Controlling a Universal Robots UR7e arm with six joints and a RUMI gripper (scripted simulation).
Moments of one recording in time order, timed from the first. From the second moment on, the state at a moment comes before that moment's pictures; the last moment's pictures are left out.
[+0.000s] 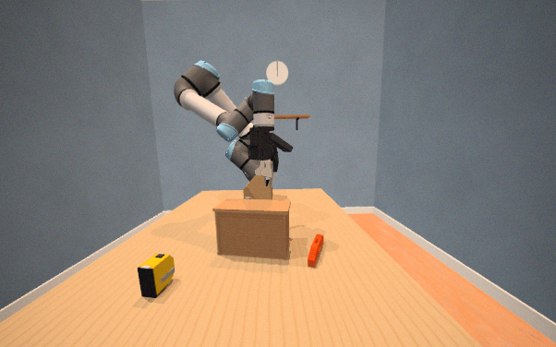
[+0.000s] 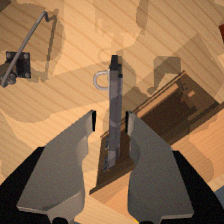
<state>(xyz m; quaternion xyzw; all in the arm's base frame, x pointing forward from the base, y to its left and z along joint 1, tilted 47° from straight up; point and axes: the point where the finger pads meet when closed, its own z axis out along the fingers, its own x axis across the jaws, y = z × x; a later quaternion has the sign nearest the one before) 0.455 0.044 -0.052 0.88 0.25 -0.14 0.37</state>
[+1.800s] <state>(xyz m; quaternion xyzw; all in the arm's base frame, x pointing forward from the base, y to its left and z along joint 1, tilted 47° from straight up) 0.452 0.005 -0.088 0.88 0.25 -0.14 0.37</state>
